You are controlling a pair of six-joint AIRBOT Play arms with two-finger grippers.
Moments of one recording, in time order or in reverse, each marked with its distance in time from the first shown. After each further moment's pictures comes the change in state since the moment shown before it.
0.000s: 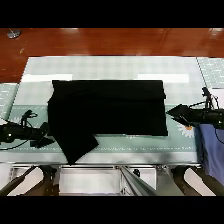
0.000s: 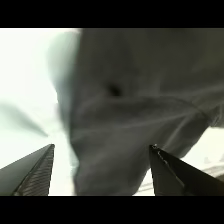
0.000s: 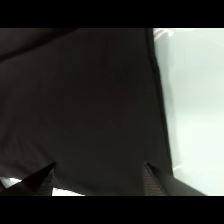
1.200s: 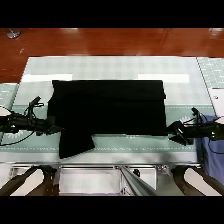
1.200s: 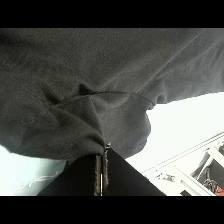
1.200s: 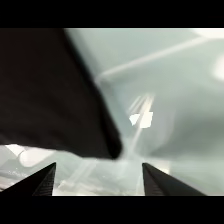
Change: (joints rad) left arm -0.157 0.021 0.095 -0.130 -0.035 0.140; right arm -0.031 -0.080 -0.135 -0.158 0.083 0.149
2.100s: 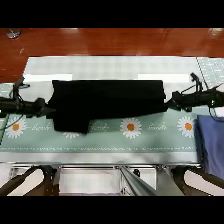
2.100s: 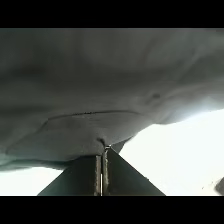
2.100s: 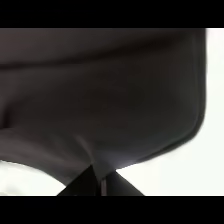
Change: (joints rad) left arm 0.027 -0.056 0.282 -0.046 0.026 -0.007; right arm 0.217 -0.167 0.483 0.079 -0.028 0.017
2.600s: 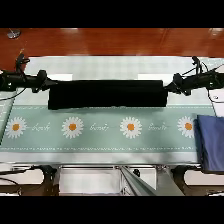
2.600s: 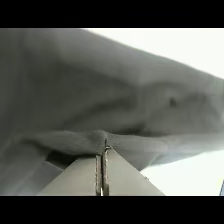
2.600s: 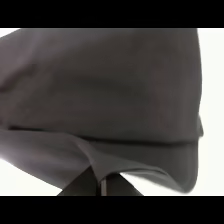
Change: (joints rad) left arm -0.066 -0.403 0.380 -0.132 0.188 -0.041; right arm 0.011 -0.257 0.293 0.023 -0.037 0.015
